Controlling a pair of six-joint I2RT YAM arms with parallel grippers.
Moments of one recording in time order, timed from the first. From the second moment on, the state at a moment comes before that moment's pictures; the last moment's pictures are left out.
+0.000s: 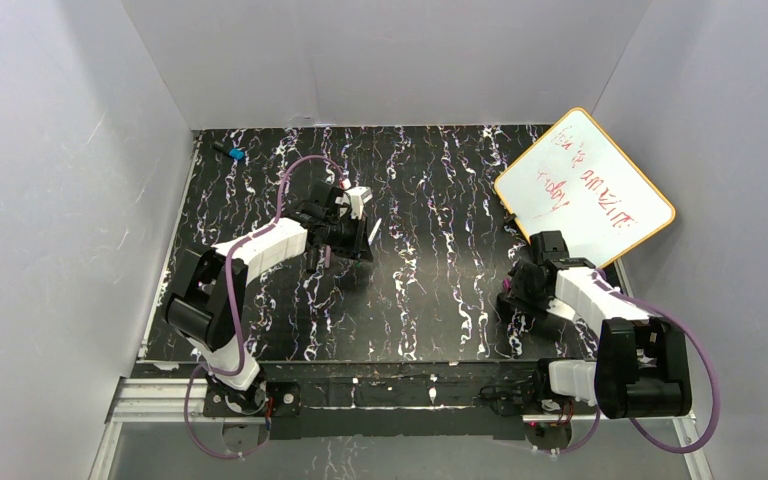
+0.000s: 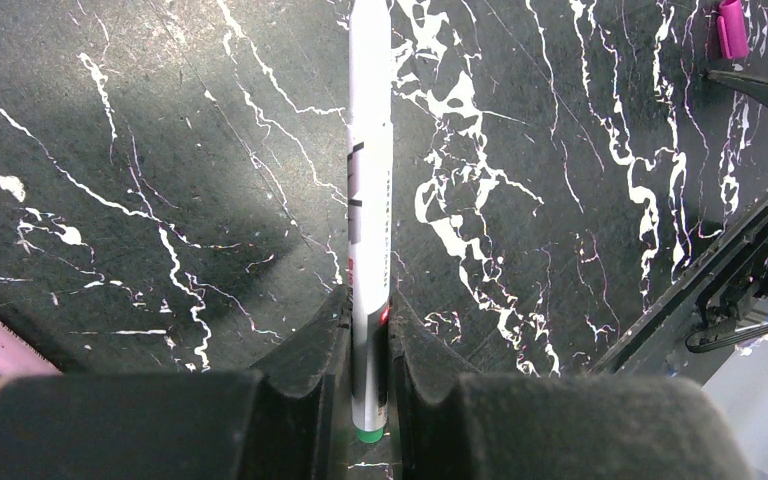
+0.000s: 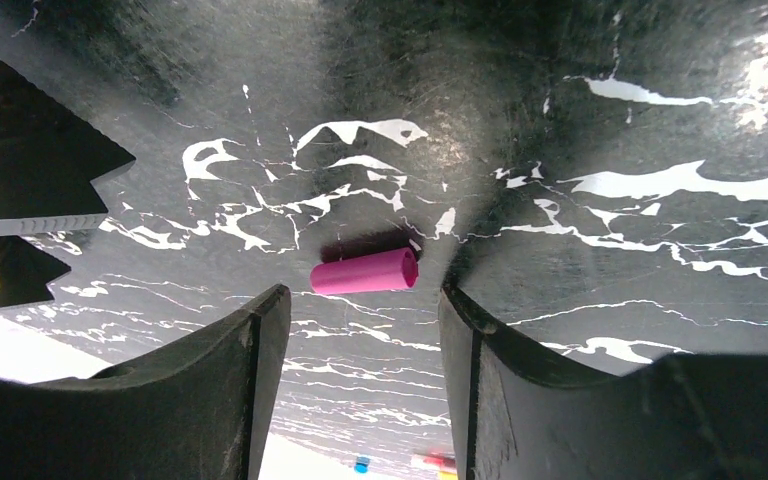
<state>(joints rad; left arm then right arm) -0.48 1.67 1.05 -0.32 0.43 -0.23 0.08 1.24 0.55 -0.60 0.00 2.09</state>
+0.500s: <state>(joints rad) -0.48 1.67 1.05 -0.33 0.44 -0.23 0.04 1.18 0.51 -0.59 0.02 2.09</state>
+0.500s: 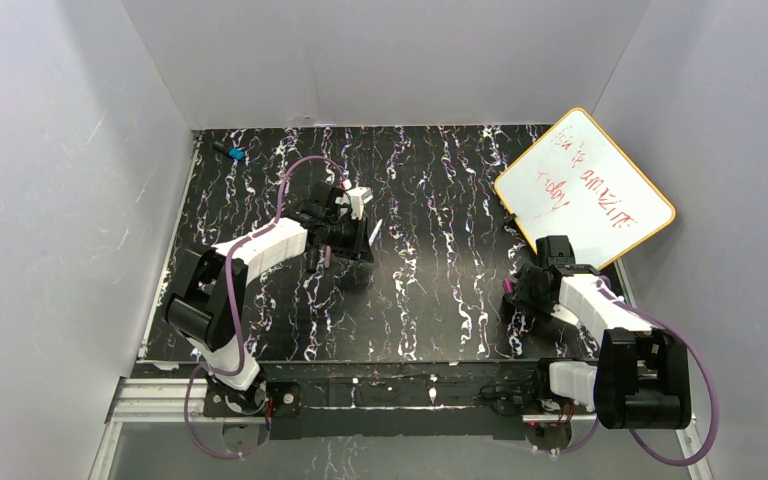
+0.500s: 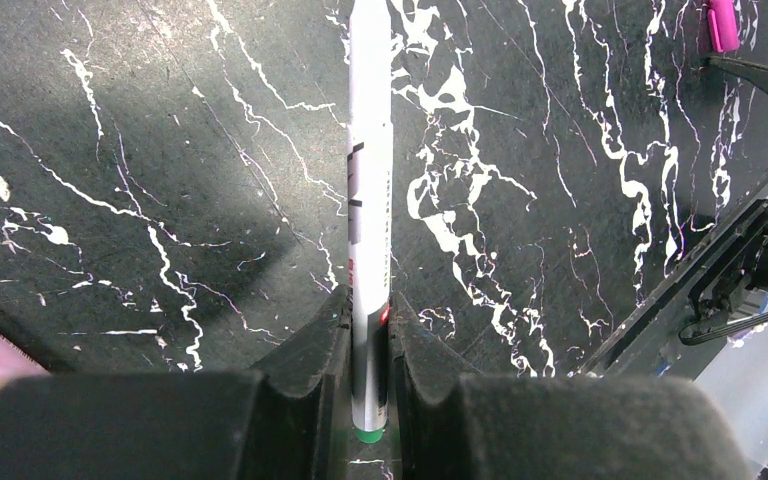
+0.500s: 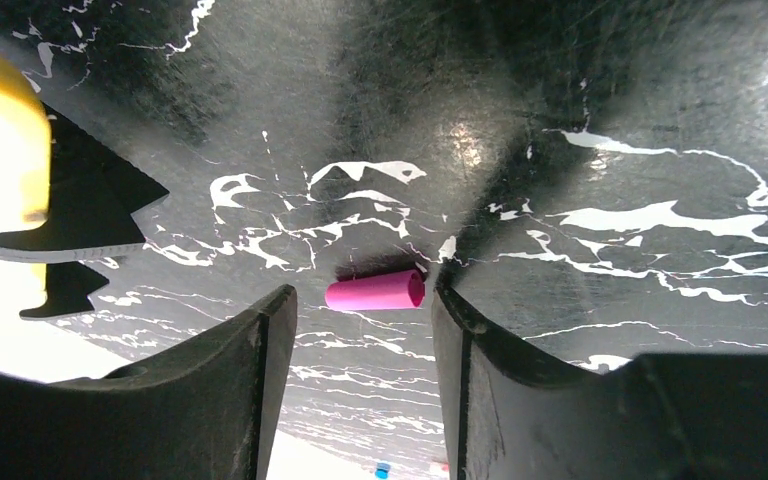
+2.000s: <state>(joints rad) -0.48 1.66 1.03 -0.37 0.48 -0.06 0.30 1.62 1.05 -0.28 -0.27 1.36</state>
